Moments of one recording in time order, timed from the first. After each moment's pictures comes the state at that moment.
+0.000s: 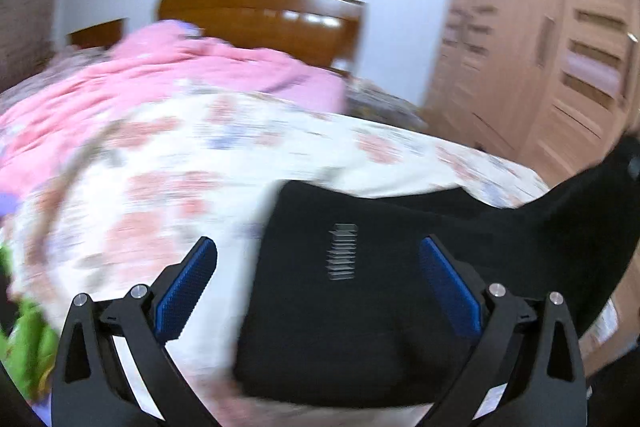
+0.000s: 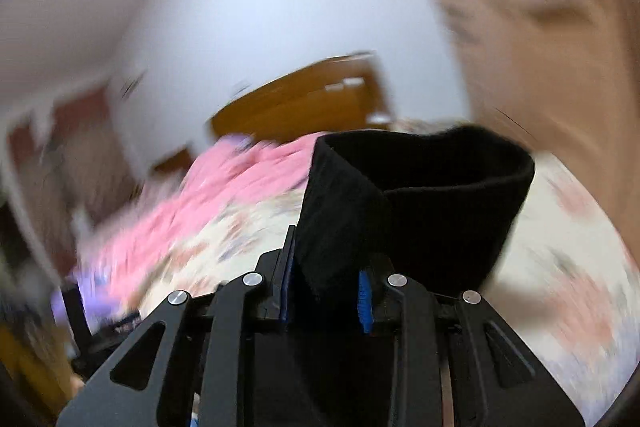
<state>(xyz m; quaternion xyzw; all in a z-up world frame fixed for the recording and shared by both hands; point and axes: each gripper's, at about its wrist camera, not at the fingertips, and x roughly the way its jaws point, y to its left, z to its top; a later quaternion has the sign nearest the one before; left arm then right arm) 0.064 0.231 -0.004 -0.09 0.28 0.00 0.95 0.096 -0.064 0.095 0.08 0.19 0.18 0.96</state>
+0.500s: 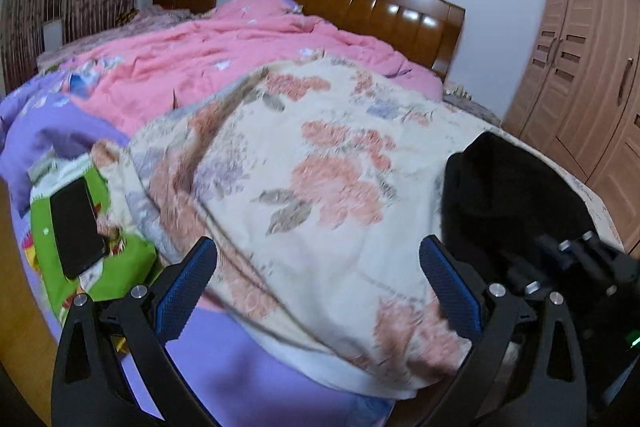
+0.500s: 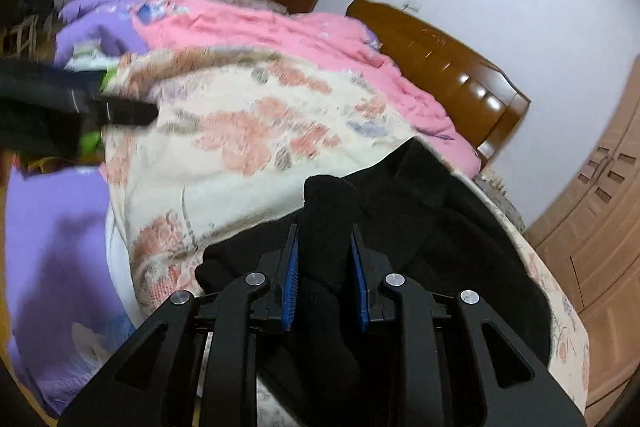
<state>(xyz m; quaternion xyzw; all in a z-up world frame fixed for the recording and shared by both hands) -0.008 0.372 -0.049 -0.14 0.32 0.12 0.93 0.066 0.221 -0.049 -0.31 0.21 0.26 0.89</state>
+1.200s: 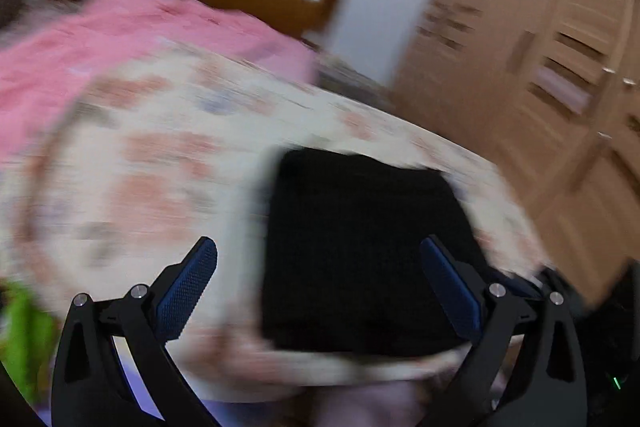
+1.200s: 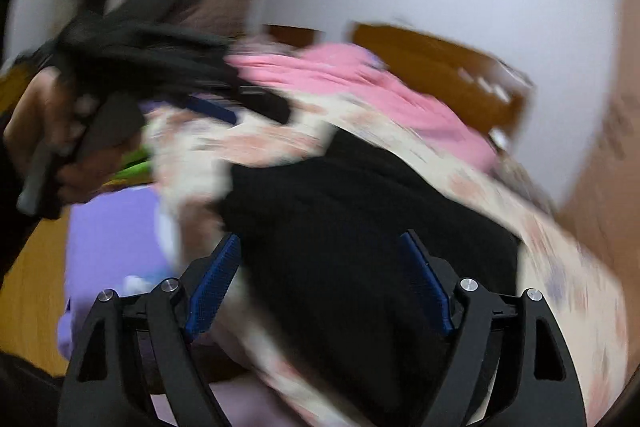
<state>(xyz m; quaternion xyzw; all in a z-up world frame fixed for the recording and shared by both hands) 0.057 0.278 -0.003 -0.15 0.35 -0.14 0.91 0.038 0.064 -0.011 -0.18 0.23 0.31 0.91</state>
